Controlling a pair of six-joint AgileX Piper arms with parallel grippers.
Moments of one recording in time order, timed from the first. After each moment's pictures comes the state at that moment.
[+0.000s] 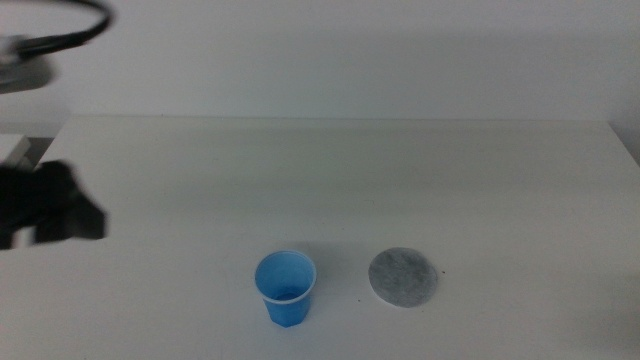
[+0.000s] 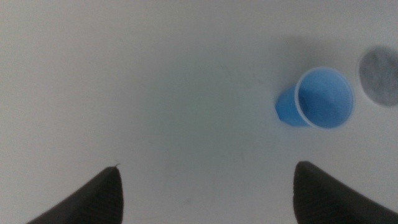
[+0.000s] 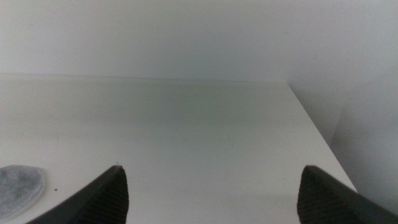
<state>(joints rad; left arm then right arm) -0.11 0.97 -1.03 -0.17 1.19 -0.09 -0.02 0.00 0.00 -0.03 0.25 -0.02</state>
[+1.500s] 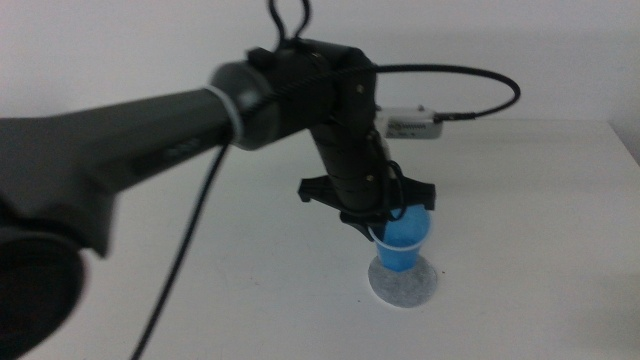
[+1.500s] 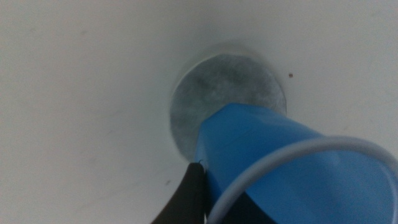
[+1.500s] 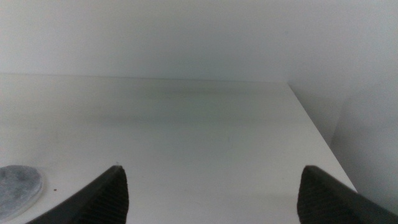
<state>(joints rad) -0.71 2.04 -1.73 -0.19 1.08 -0.34 -0.02 0.00 0.00 -0.03 0.25 -0.02</state>
